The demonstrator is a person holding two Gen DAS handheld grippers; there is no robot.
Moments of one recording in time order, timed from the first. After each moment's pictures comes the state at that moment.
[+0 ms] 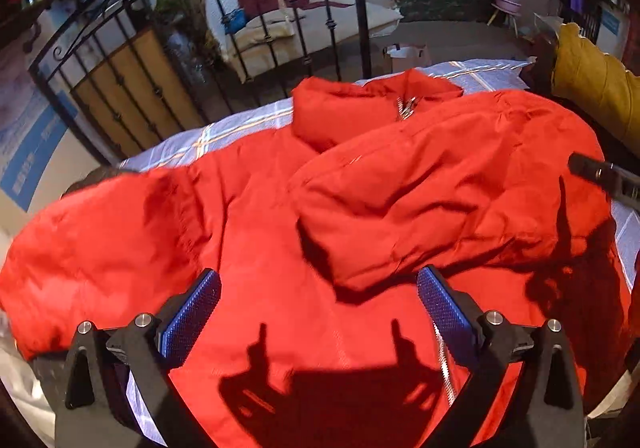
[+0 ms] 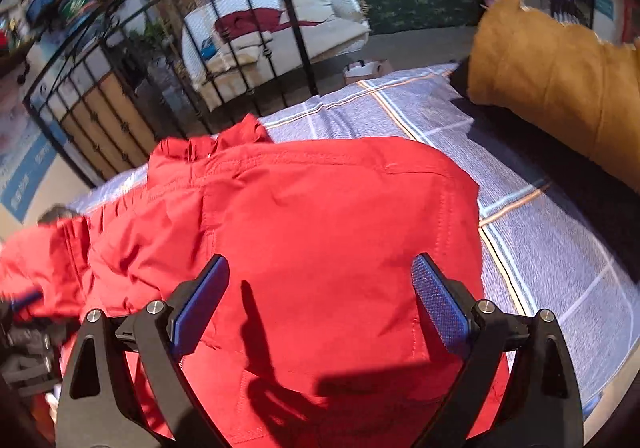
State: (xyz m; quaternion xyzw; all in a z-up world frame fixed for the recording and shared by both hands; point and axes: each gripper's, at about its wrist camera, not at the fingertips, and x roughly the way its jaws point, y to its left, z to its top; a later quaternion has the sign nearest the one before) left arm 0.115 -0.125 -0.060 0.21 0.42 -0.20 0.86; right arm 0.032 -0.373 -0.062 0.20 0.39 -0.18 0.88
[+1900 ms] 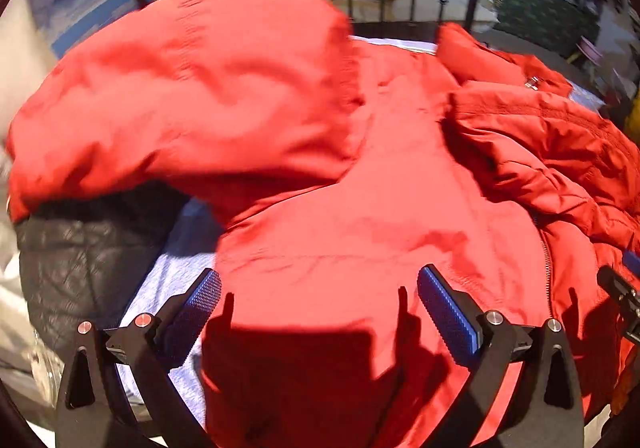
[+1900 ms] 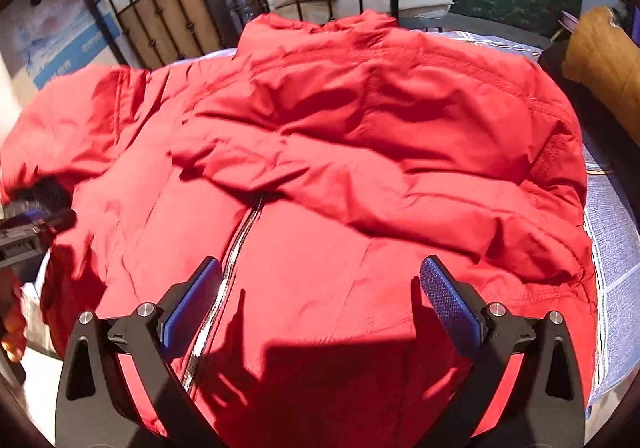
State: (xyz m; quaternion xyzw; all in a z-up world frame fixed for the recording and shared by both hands) left arm 0.110 0.028 -0.105 0.09 0.50 -0.06 0.86; right arm 0.021 -0.253 -0.110 0.14 0.47 -0.07 0.87
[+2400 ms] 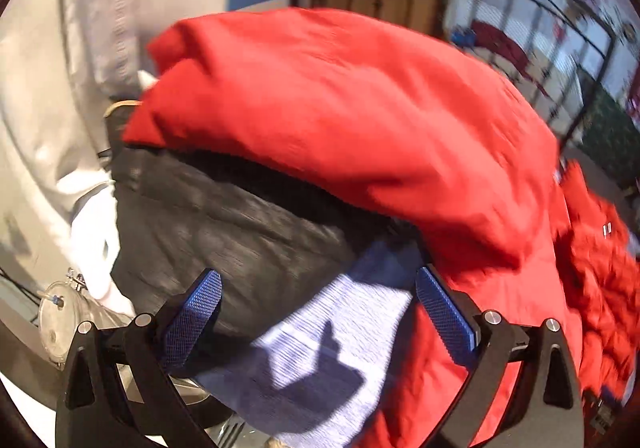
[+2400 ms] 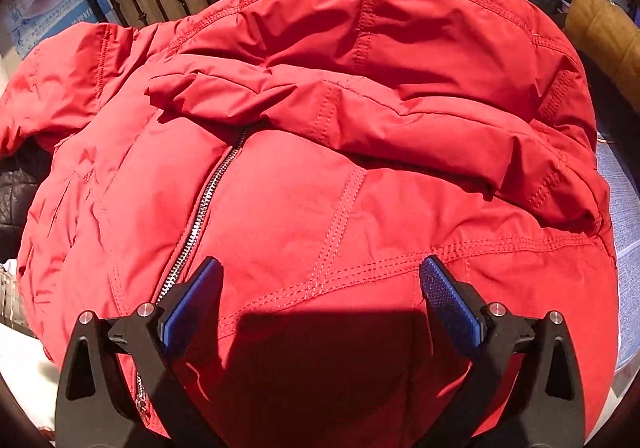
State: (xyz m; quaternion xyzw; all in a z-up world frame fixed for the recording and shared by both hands) left arm 0.117 0.221 -0.055 -0.07 0.44 0.10 0.89; right arm 0.005 -0.246 -0.144 0.14 0.50 -0.08 0.85
